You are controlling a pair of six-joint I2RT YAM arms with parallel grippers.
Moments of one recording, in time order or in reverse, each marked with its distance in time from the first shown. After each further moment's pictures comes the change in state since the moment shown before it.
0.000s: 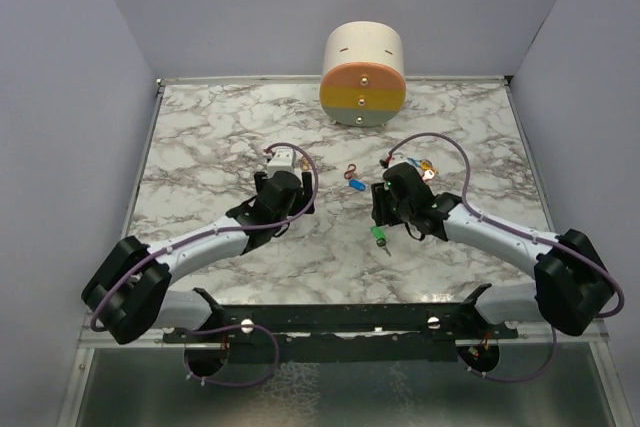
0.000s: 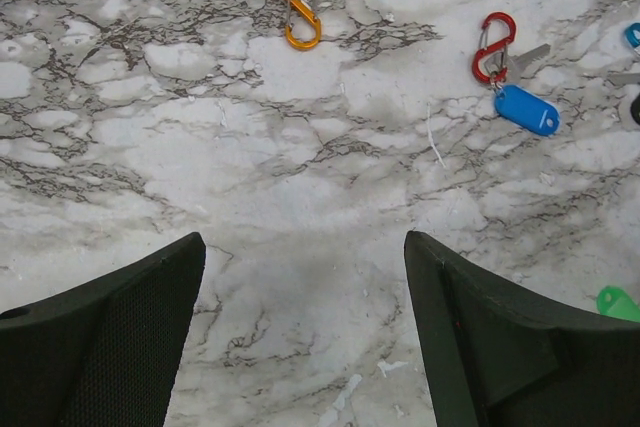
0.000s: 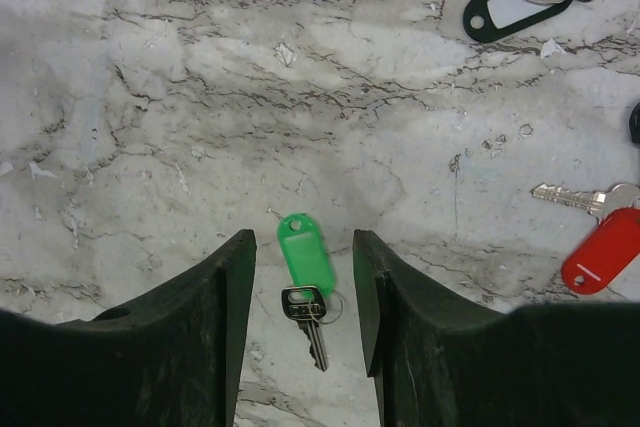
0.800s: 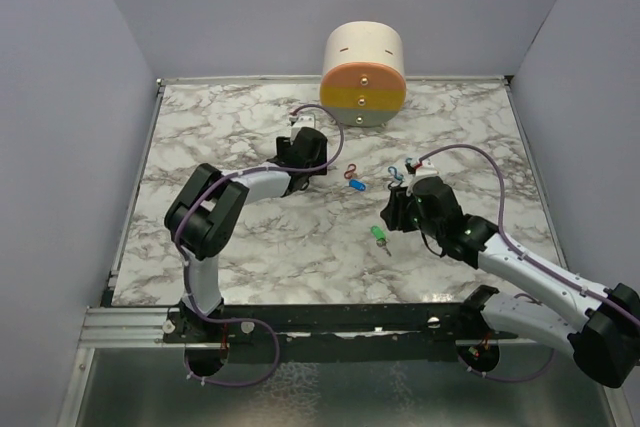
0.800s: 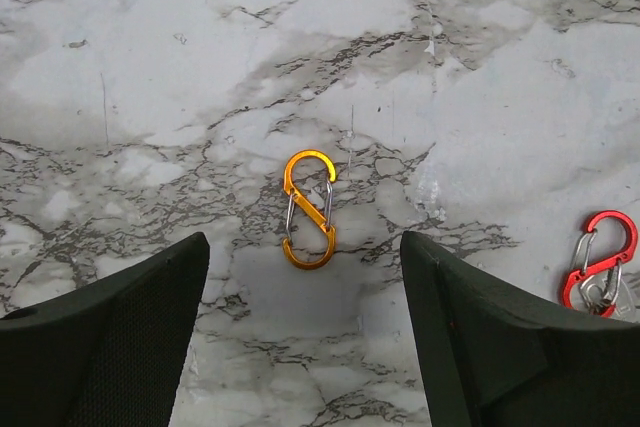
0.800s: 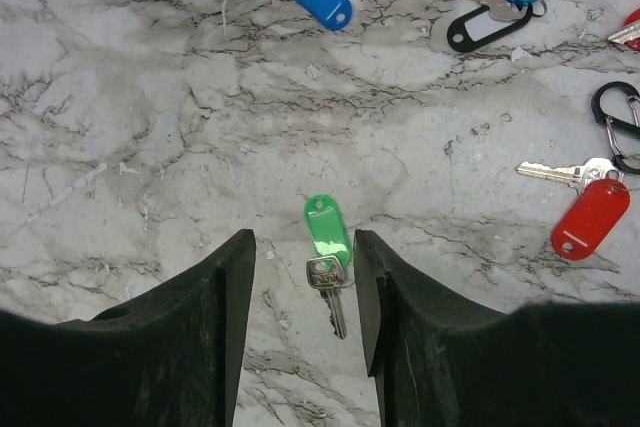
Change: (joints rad) left arm 0.156 0.608 0.481 0.028 0.013 0.099; right arm 0.000 -0.351 -0.155 0.031 0.000 0.061
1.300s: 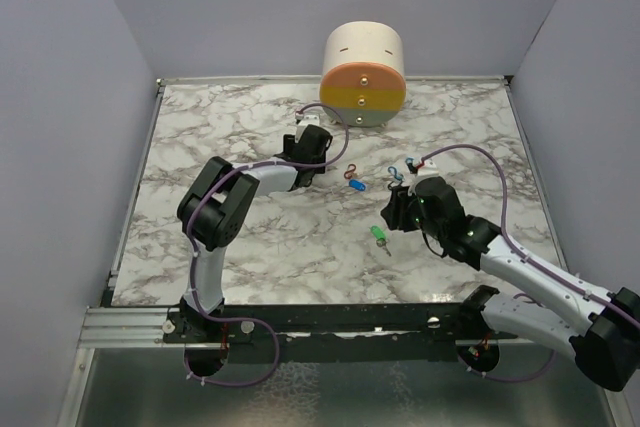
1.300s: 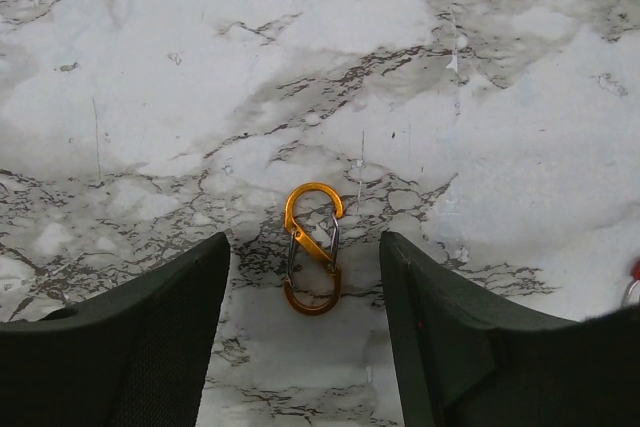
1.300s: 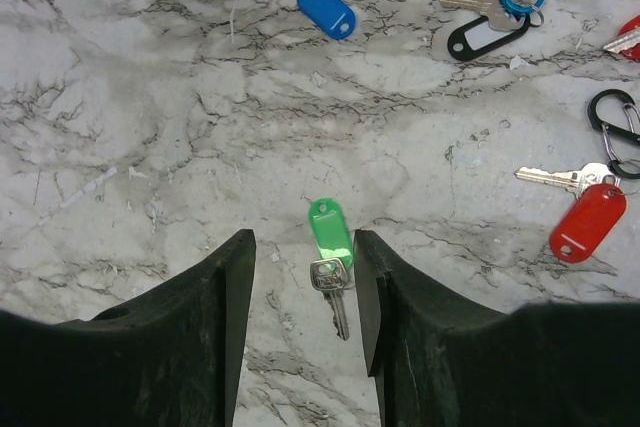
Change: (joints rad) left arm 0.000 0.126 0.113 -0.042 -0.045 0.041; right arm 0.000 -0.024 -0.001 0.000 0.001 -0.001
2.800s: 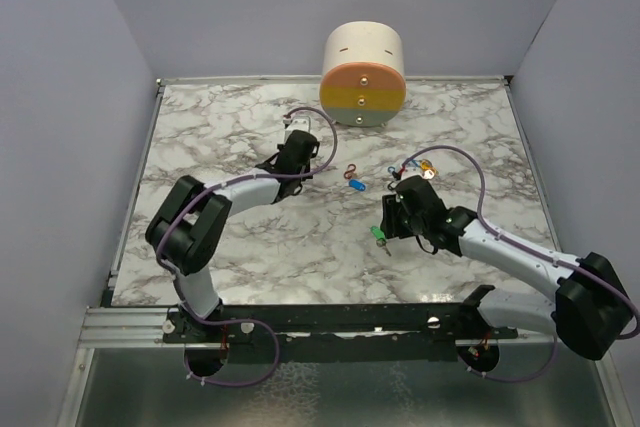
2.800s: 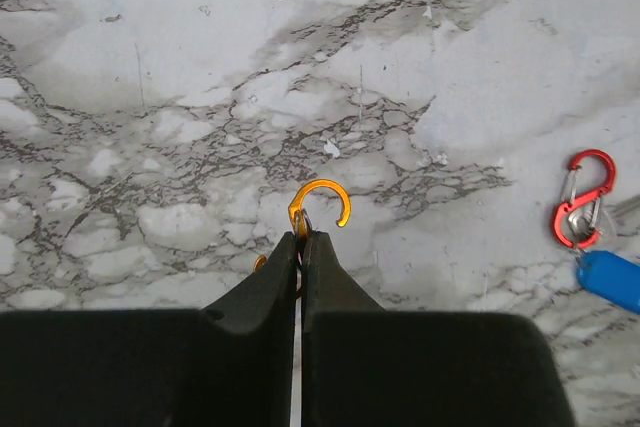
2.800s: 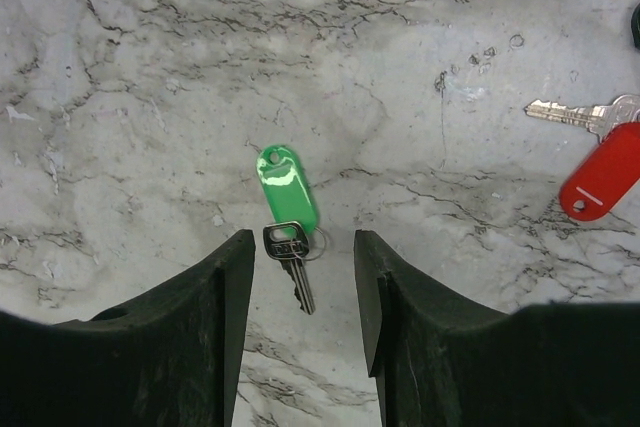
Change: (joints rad) left arm -0.001 -0.190 -0.164 0.000 0.068 -0.011; right arm 0.000 0.203 0.035 -0.076 -0.014 -0.019
